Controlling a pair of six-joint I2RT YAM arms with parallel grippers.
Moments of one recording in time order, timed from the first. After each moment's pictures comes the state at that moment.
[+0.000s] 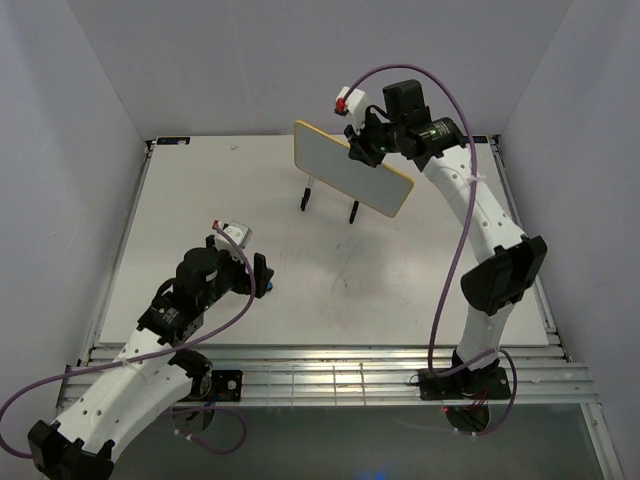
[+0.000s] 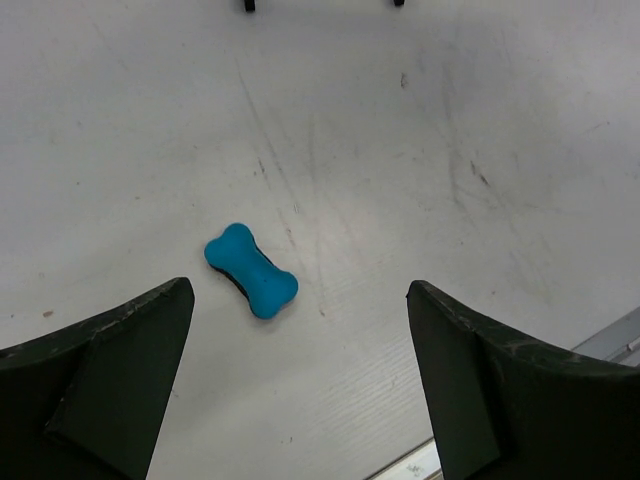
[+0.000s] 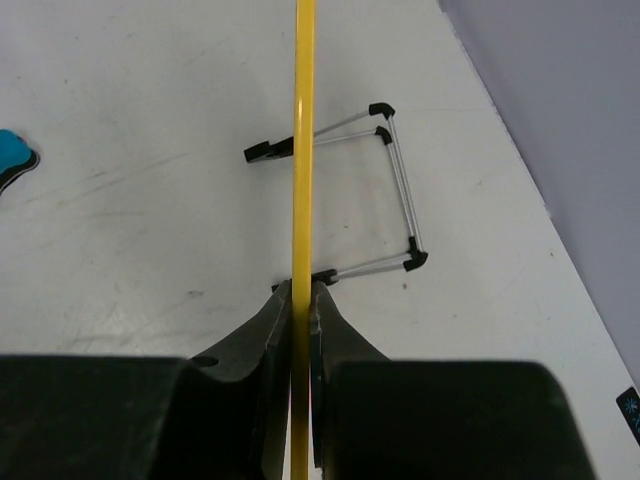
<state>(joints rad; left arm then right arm) -0.53 0.65 0.57 -0.35 0.01 -0.10 0.49 1.79 2.03 -0.83 -0.37 -0.52</state>
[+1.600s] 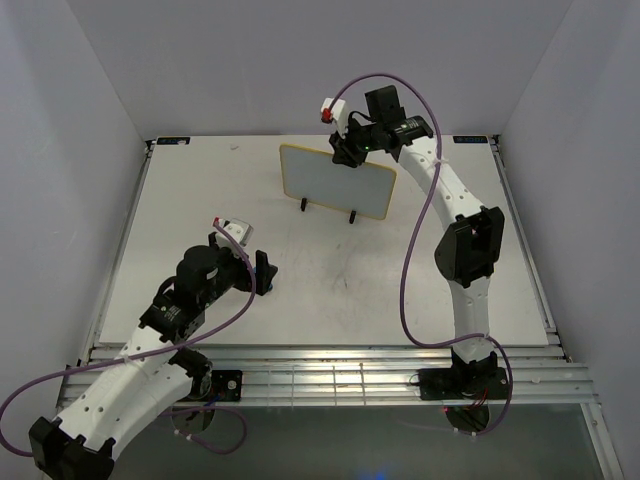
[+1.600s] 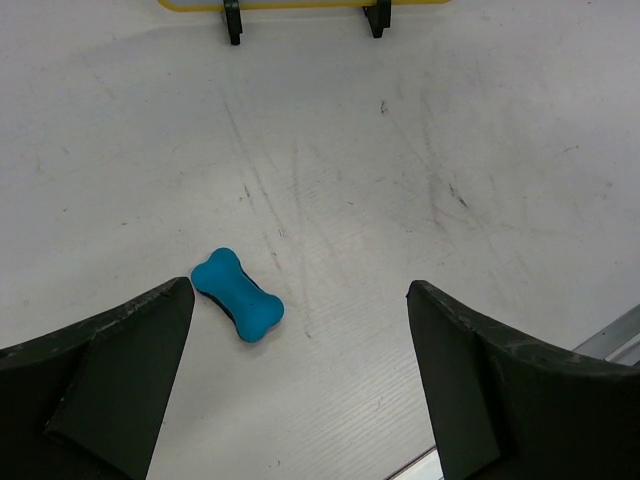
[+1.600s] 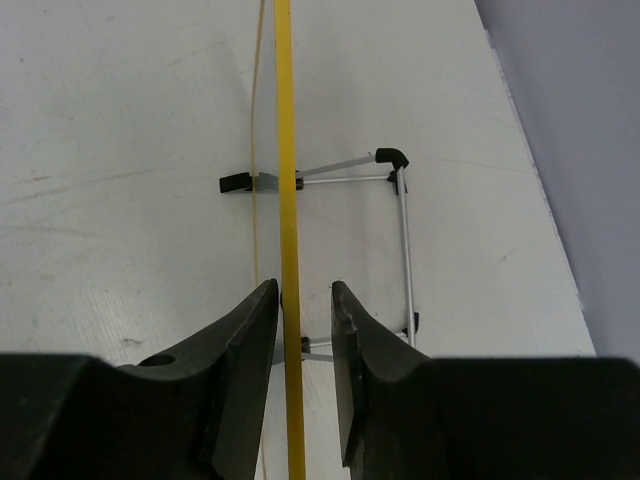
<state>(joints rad) -0.53 0.66 0.57 -0.28 0.04 -0.12 0.45 2.15 2.24 -0.79 -0.56 -0.66</state>
